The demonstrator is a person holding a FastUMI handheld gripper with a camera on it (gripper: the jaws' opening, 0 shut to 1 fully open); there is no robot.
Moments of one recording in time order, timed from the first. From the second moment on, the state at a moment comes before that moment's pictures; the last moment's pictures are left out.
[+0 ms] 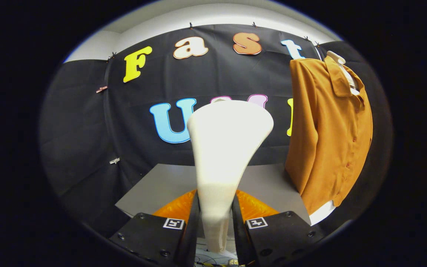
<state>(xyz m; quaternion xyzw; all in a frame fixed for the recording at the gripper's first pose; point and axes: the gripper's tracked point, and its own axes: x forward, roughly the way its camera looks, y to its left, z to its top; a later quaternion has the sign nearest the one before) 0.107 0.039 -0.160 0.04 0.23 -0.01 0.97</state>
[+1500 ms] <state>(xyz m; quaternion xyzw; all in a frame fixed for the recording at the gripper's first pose) 0.069 -0.214 -0.098 0.04 0.15 -0.09 0.98</state>
